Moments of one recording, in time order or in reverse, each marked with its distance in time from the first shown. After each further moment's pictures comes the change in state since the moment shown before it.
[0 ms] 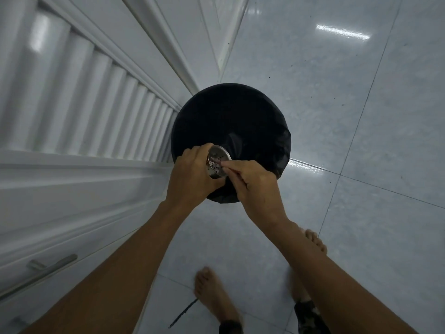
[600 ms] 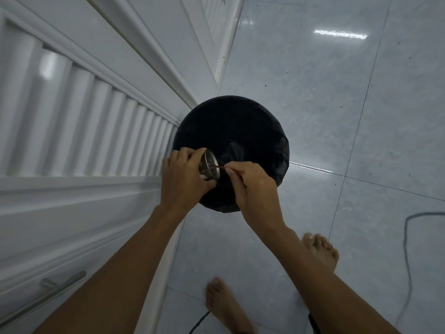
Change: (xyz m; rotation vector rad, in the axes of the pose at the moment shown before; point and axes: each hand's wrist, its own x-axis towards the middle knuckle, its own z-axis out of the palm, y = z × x) left_hand 0.017 -0.012 -0.018 0.229 0.055 0.030; right_hand 0.007 -0.003 0.004 -0.033 0.050 0.025
